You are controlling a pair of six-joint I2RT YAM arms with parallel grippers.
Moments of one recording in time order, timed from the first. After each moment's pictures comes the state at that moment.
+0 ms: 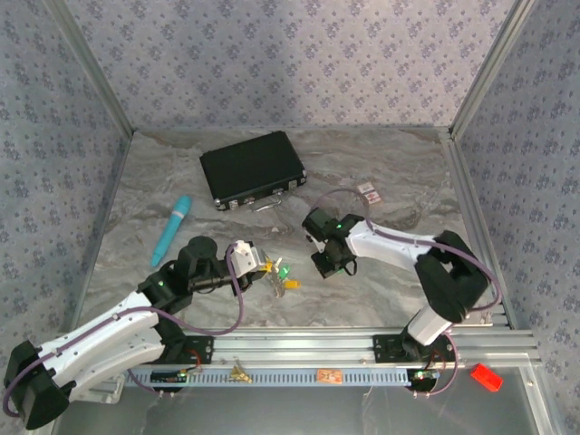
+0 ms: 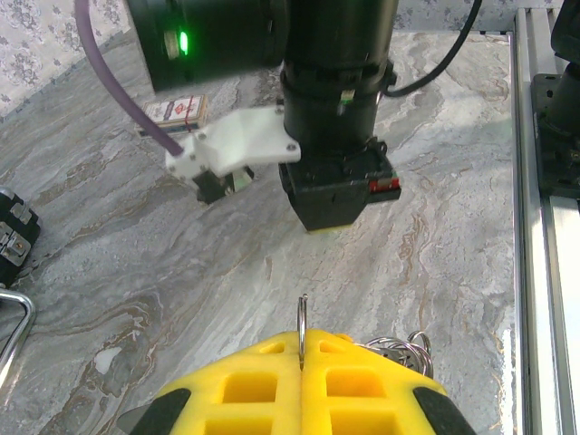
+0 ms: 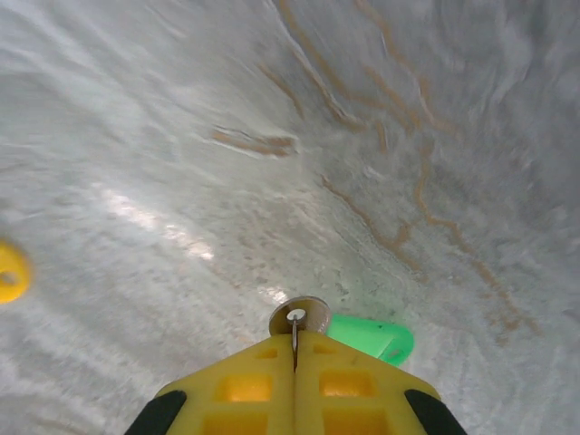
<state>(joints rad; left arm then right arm) -0.84 0.73 0.46 -0.14 0.32 0.26 0.79 1.58 0.98 -0.77 0.04 0.19</state>
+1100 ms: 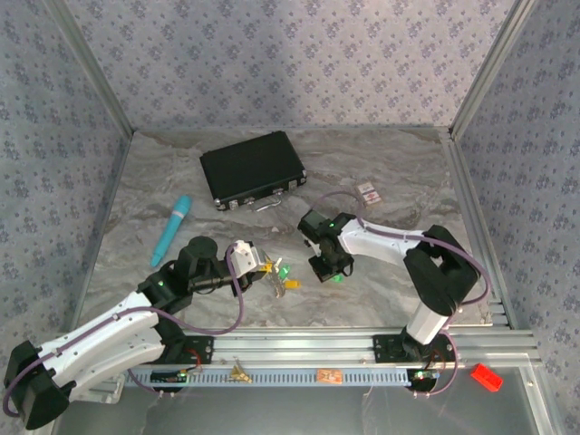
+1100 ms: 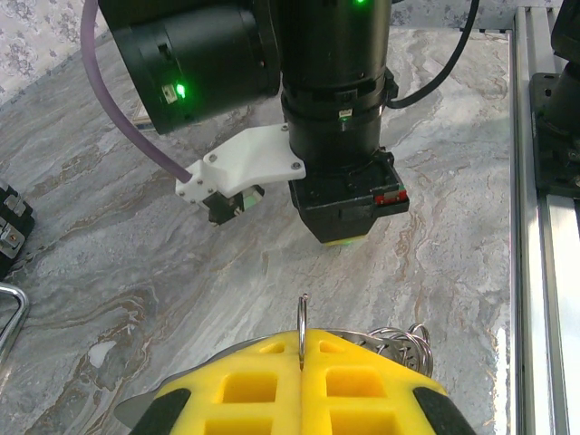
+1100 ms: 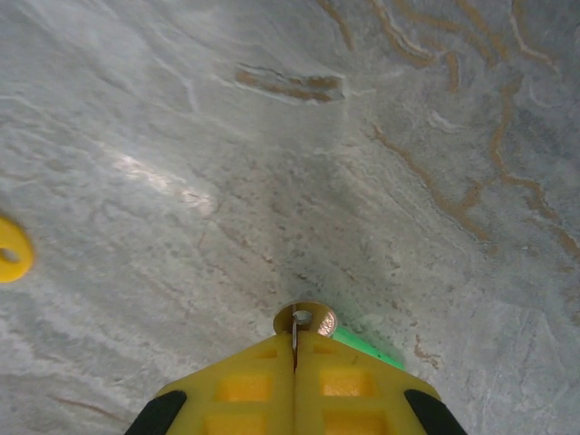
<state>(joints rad) -0.84 0.73 0.46 -0.15 0.32 0.25 0.80 1.68 1.03 -0.86 -0.01 0.26</state>
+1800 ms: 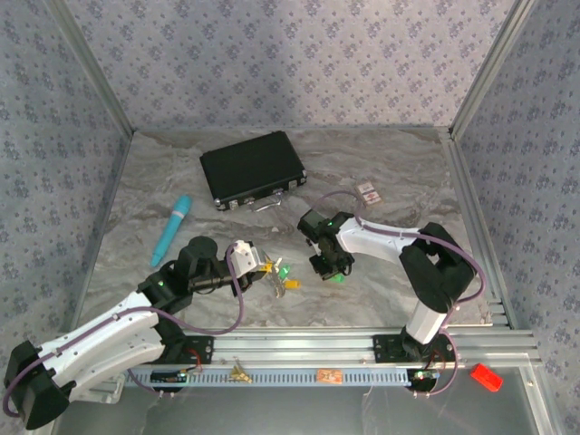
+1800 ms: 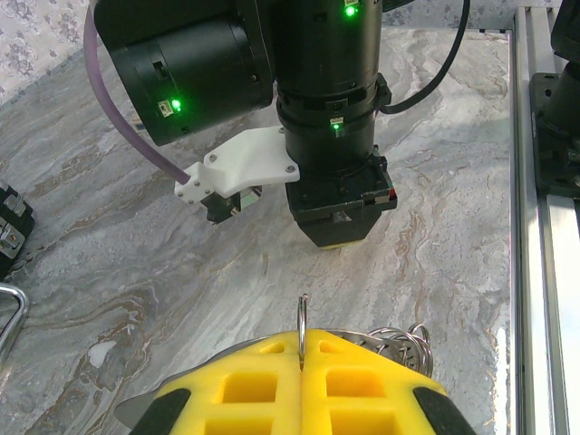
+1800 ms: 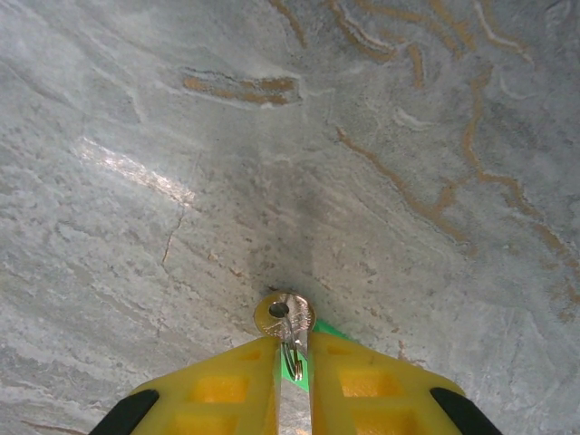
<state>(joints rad) -0.84 0.73 0.46 -0.15 0.32 0.25 0.79 1.71 1.04 -0.86 0.01 0.29</state>
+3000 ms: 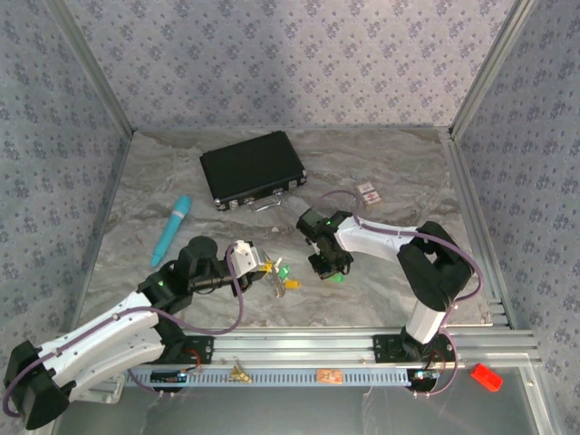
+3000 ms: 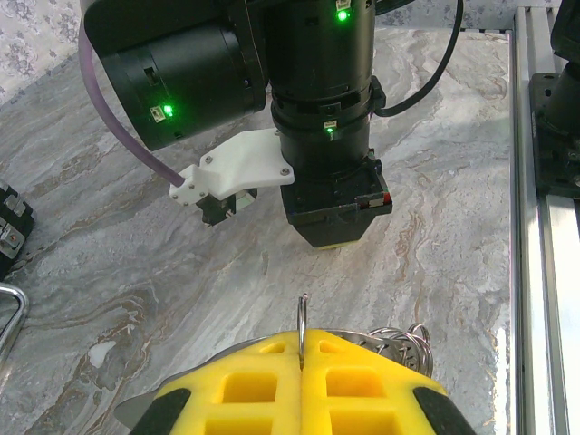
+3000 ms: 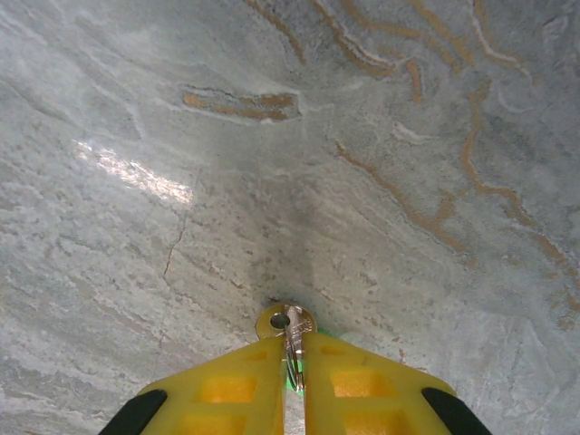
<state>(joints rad) -0.84 0.73 0.46 -0.15 0.32 0.25 0.79 1.72 1.05 -0.87 0.01 0.30</state>
